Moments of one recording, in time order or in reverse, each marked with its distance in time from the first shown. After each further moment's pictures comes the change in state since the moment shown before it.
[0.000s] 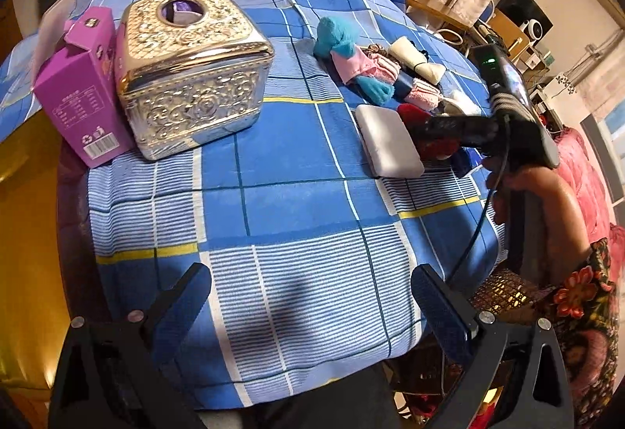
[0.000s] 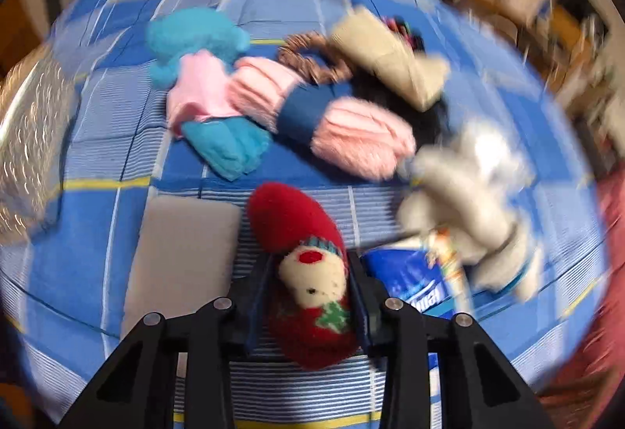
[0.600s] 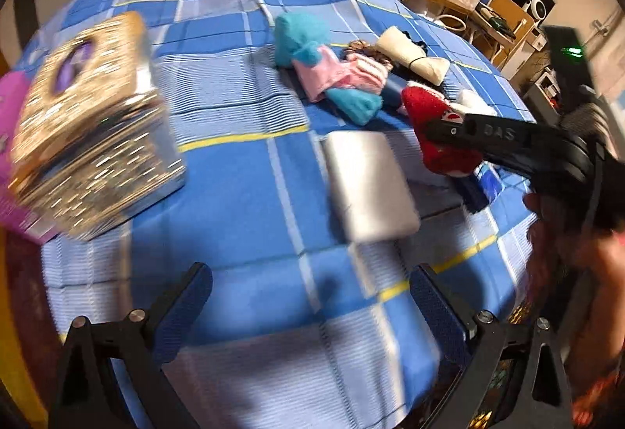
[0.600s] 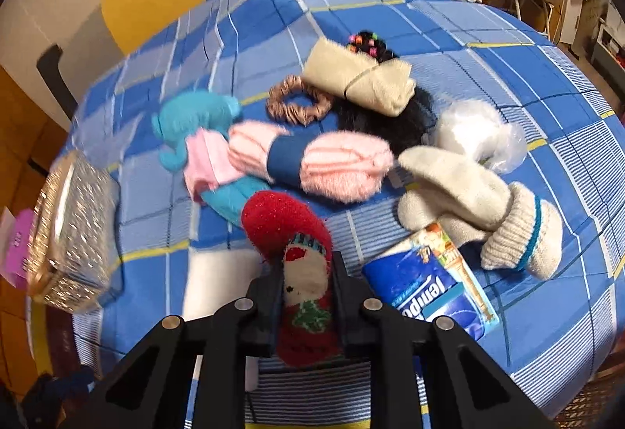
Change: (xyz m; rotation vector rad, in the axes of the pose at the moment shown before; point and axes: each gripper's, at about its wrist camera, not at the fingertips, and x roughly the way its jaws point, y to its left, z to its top) left arm 0.074 -0.056 0.064 0.066 0.020 0.062; right arm -0.026 -0.034 -0.005 0.192 -0.132 0.199
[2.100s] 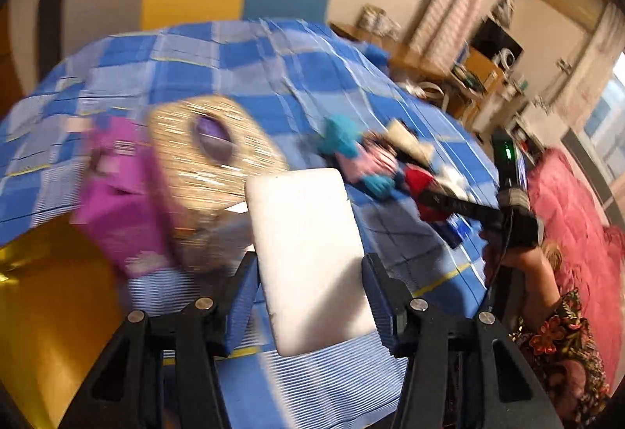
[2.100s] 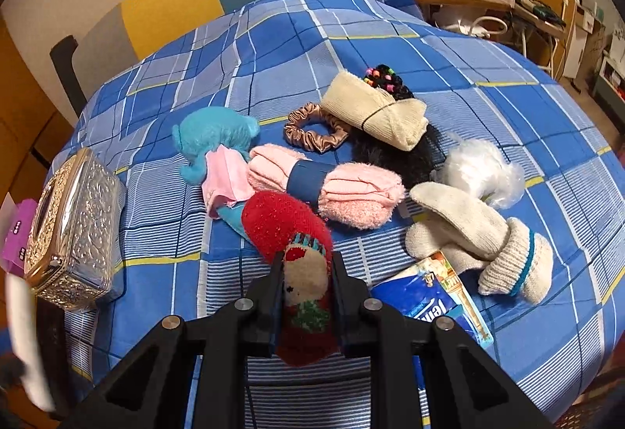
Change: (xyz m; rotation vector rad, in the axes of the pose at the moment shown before) left arm -0.129 0.114 -0.020 -0.018 -0.259 -0.090; right arm -0.010 0.022 -0.002 -0.098 -0.072 -0.033
